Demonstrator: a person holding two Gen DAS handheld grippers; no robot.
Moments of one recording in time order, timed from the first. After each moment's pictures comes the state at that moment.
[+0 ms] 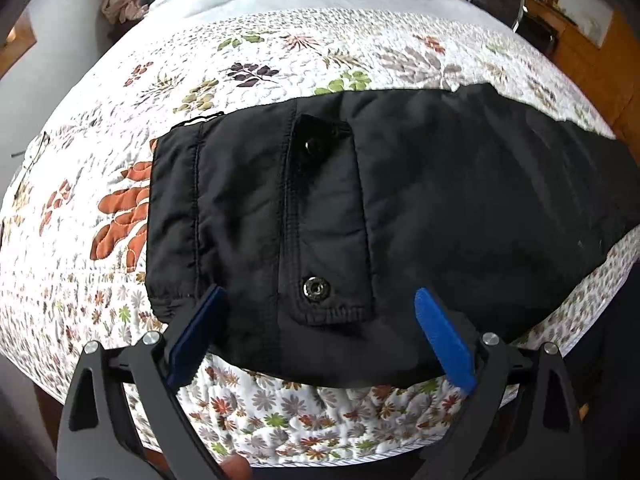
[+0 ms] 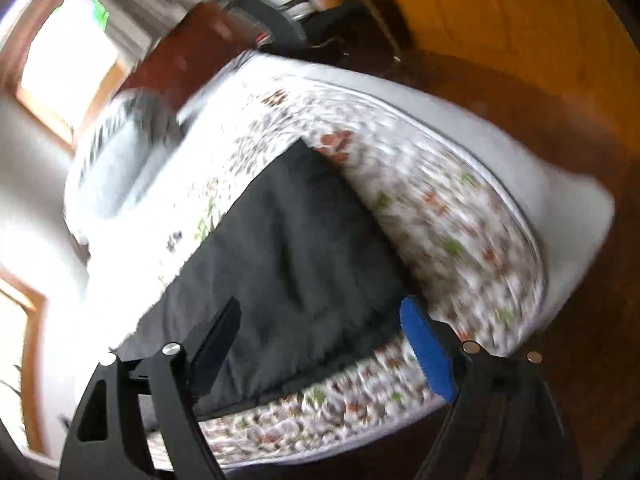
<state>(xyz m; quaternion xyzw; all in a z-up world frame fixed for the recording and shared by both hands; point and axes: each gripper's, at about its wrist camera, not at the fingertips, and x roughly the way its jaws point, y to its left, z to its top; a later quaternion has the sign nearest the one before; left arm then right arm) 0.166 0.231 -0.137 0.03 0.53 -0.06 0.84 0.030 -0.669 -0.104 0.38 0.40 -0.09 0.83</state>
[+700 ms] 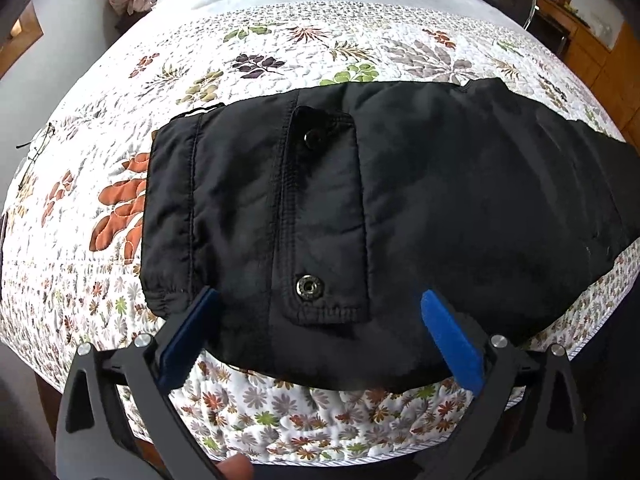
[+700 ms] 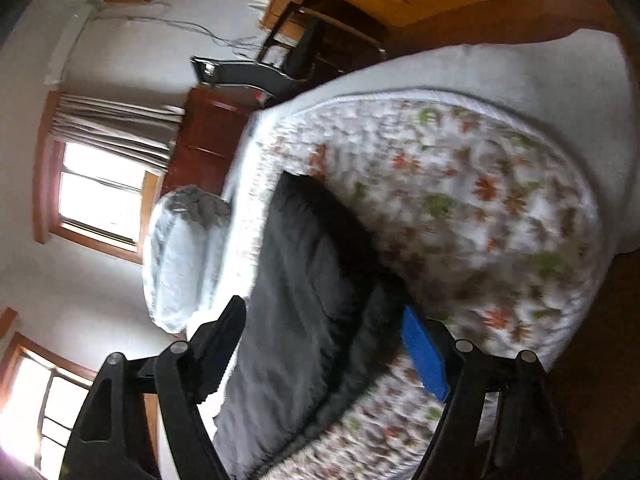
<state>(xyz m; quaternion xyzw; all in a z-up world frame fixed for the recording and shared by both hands) 0.171 0.222 -0.152 0.04 0.55 -0.04 0.84 0.031 -0.692 -0.170 0.57 0.25 -0.02 0.78</state>
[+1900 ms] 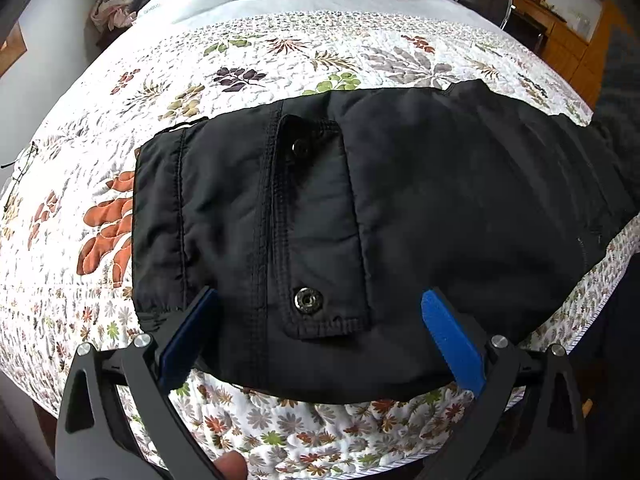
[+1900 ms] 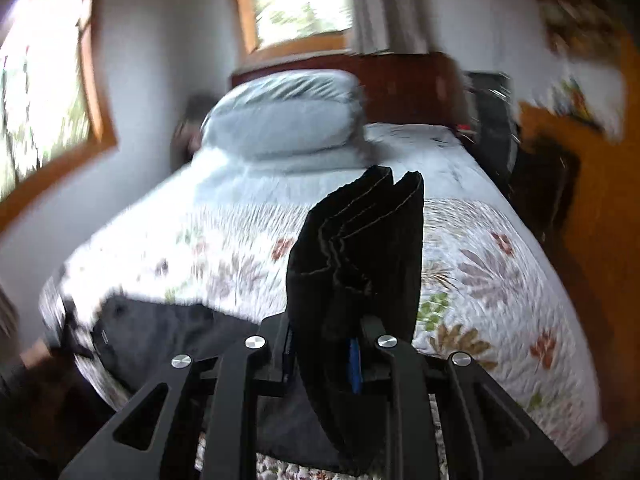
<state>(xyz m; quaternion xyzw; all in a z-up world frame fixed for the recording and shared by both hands) 0.172 0.225 -0.154 0.05 0.52 -0.09 0.85 0.142 -0.331 0.088 0.00 0.31 0.11 0.94</state>
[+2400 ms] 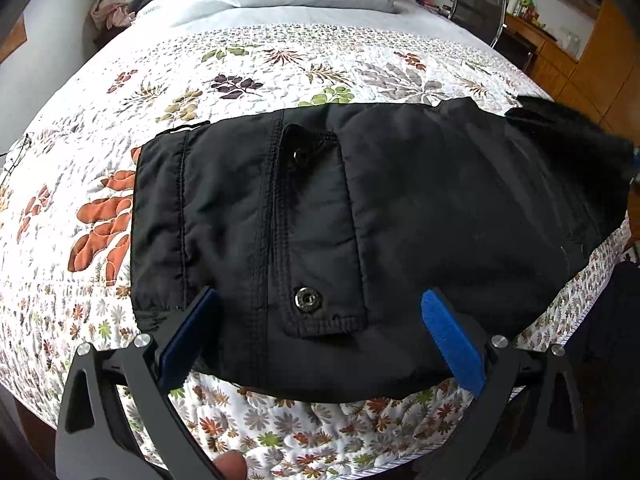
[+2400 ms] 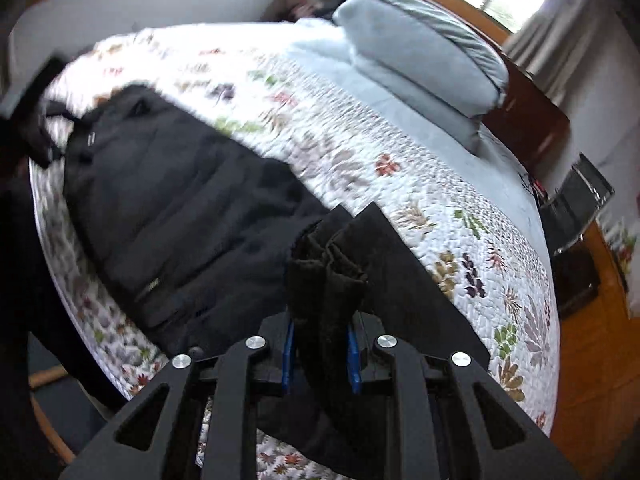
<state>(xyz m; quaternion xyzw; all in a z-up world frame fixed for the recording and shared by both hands) 0.163 0.236 -0.151 0.01 0.50 -0.11 0.86 0.145 -0.109 -0.065 -0.29 0.39 0.17 0.86</state>
